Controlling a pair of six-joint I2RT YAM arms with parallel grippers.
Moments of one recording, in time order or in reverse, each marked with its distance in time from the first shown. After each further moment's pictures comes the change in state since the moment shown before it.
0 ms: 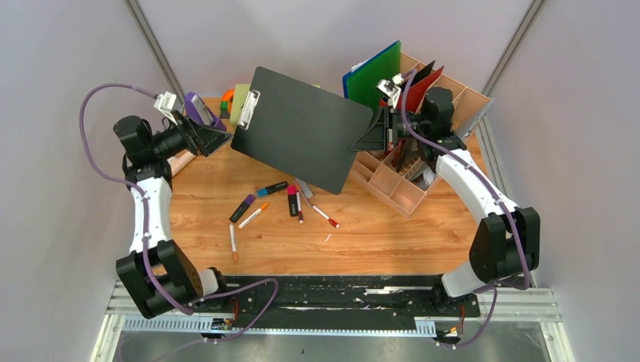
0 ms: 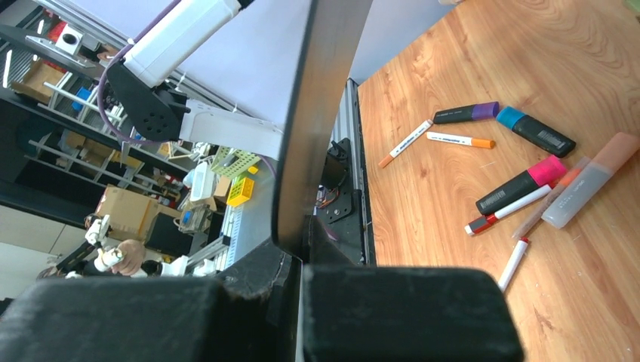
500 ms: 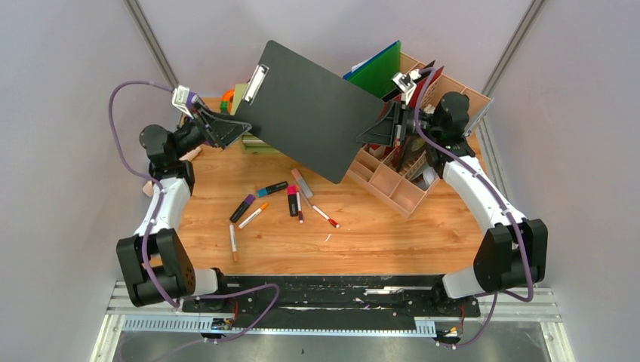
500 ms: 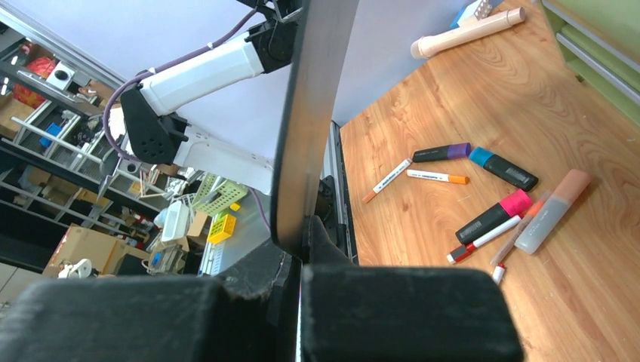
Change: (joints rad) left arm -0.172 0.044 -0.155 0.745 -0.093 -0.570; right arm -0.043 -0.079 -0.064 0.206 0.092 0.150
